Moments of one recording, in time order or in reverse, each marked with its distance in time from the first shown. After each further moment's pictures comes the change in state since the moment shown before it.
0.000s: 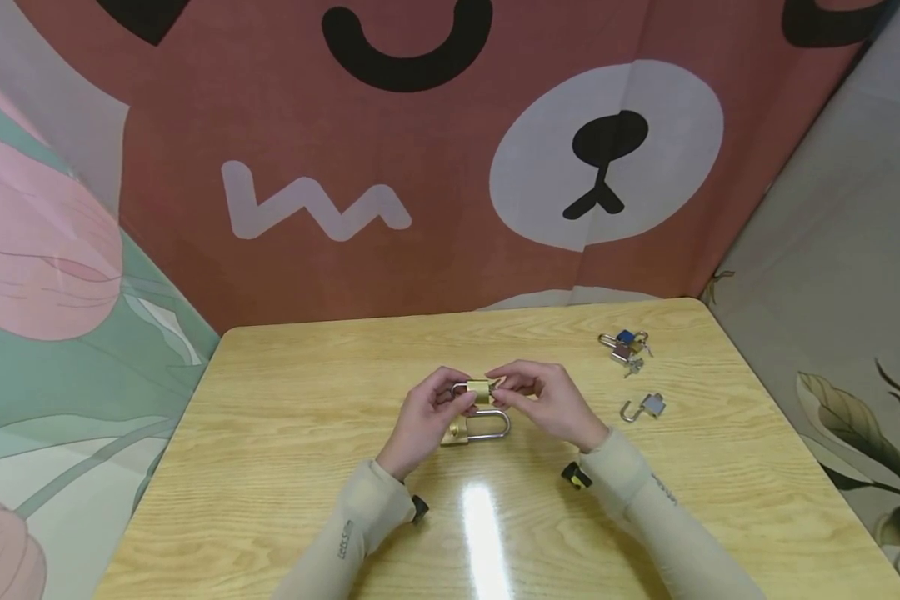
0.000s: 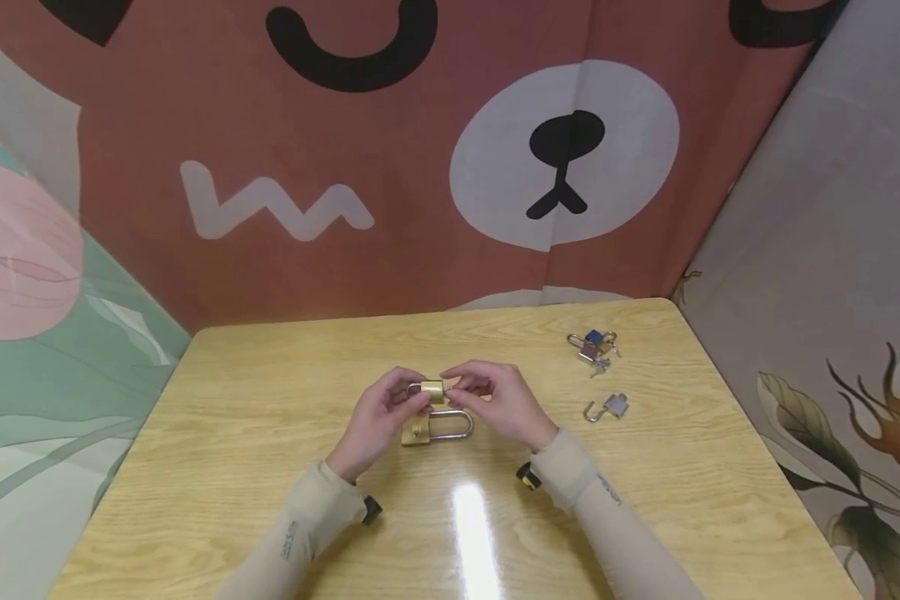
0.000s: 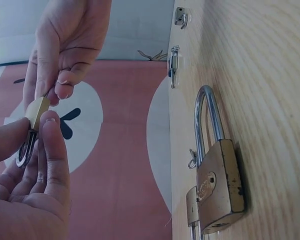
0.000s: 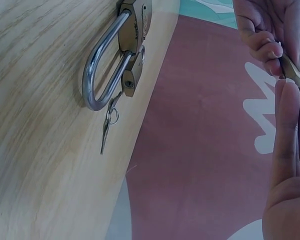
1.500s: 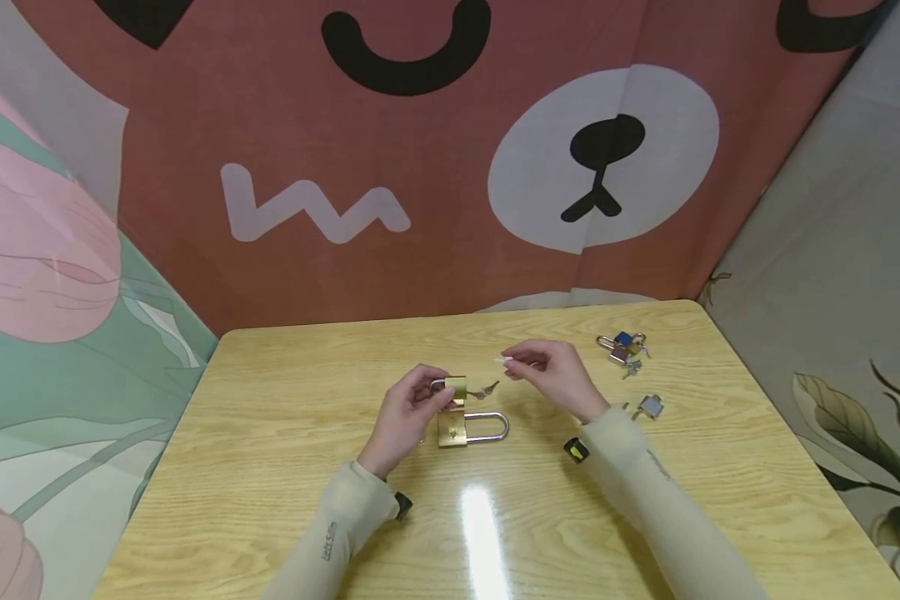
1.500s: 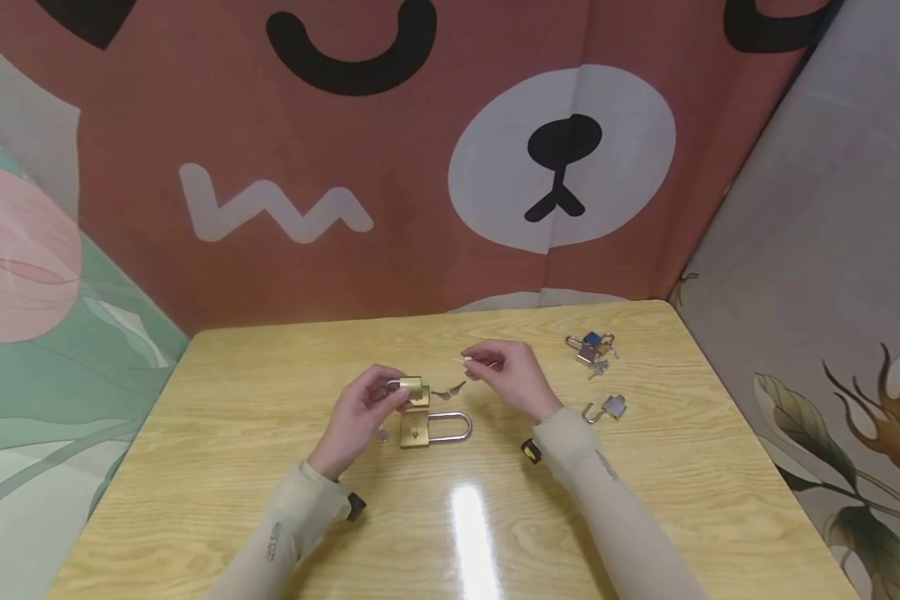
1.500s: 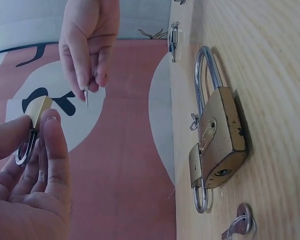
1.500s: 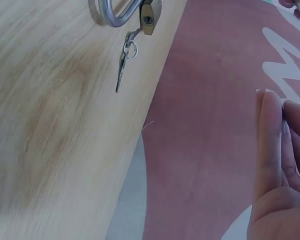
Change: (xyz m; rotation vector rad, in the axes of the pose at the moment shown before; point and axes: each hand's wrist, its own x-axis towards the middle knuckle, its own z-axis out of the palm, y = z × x) left_hand -0.004 -0.001 -0.023 0.051 0.083 0.014; right_hand 0.025 0.017 -0.024 -0.119 0.093 0.116
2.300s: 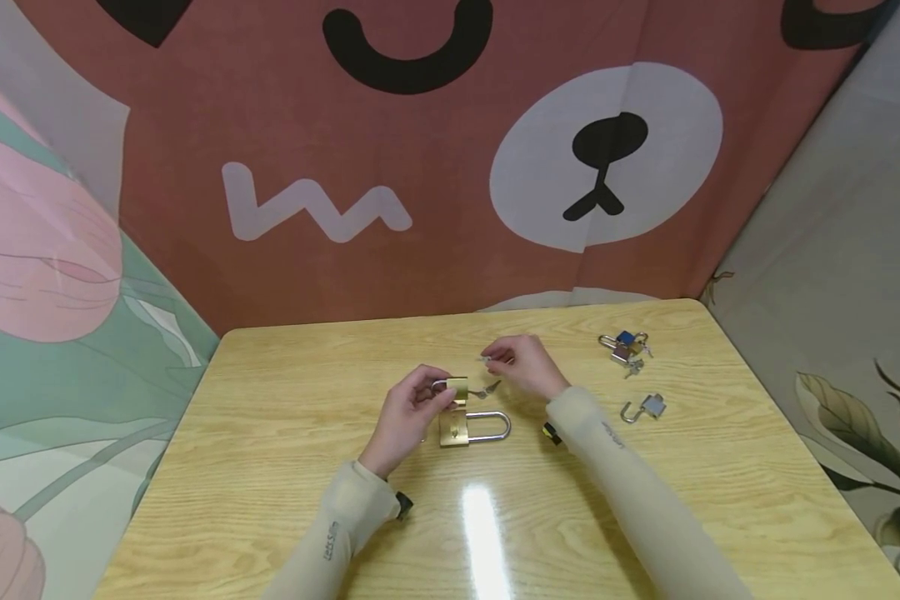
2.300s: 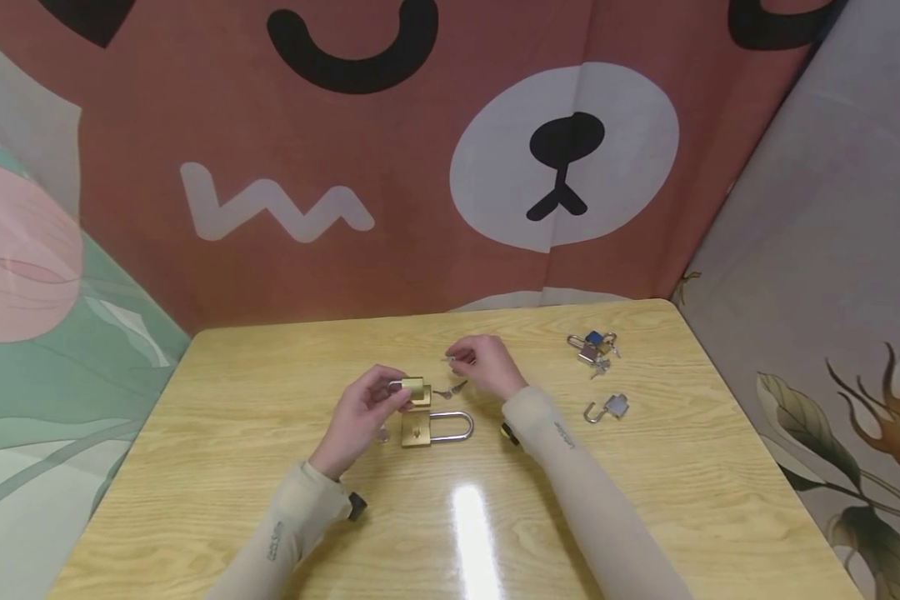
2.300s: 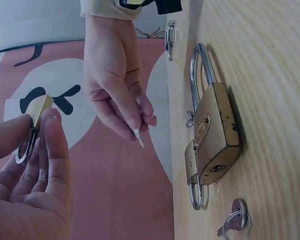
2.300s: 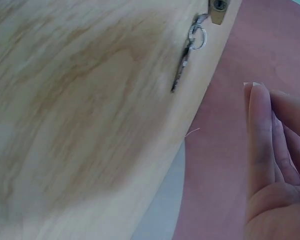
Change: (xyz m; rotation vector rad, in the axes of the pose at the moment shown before) left_hand 0.001 -0.003 -0.001 0.000 -0.006 0.011; right_hand 0.045 0.034 0.035 -0.192 -0.092 -0.017
